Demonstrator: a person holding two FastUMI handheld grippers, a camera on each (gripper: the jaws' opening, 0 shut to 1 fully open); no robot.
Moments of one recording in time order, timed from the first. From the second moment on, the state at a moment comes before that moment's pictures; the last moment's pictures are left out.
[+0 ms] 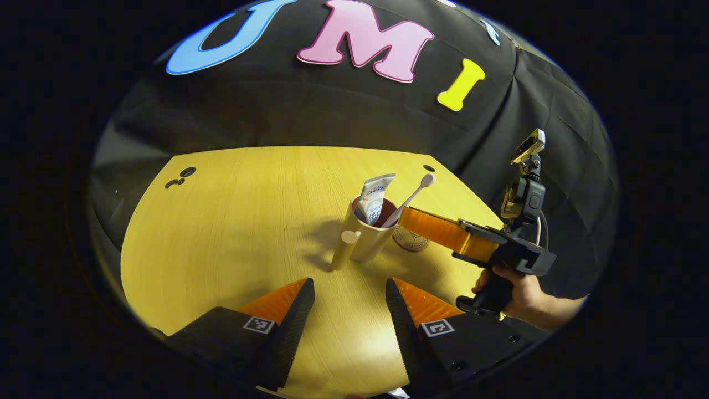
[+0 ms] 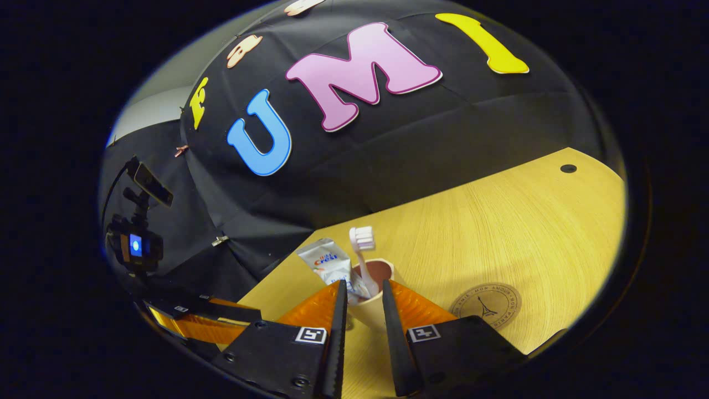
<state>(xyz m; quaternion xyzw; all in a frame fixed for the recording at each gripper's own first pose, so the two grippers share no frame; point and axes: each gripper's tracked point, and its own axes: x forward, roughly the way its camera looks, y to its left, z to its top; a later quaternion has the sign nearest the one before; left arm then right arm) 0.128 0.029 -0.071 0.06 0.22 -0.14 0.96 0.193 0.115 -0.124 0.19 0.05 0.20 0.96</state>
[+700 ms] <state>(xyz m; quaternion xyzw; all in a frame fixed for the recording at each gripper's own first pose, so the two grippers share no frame) 0.218 0.017 -0.096 0.18 0.36 -0.16 0.90 0.125 0.077 -0.187 0.23 0.16 0.21 0.94</state>
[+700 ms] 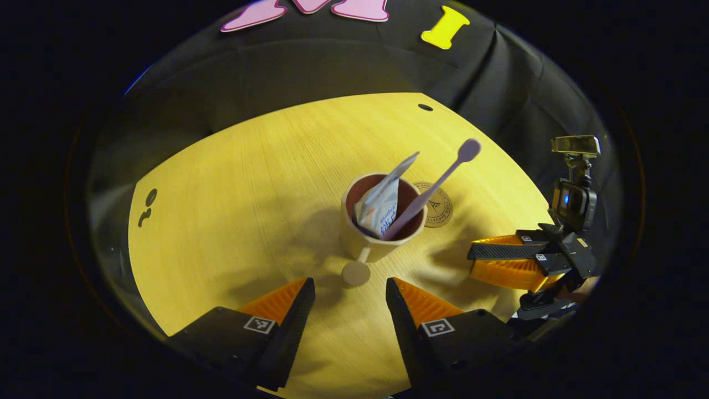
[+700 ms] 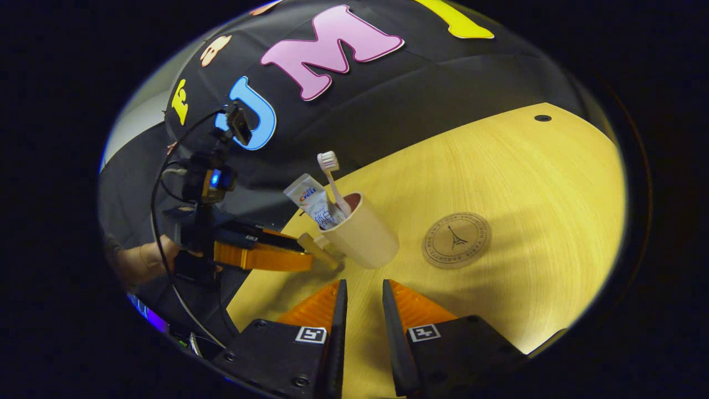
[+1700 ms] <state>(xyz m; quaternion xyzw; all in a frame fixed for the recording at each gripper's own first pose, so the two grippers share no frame) 0.258 -0.003 -0.129 0.24 0.43 -0.17 0.85 0.078 0.002 -0.211 0.31 0.18 0.13 0.92</state>
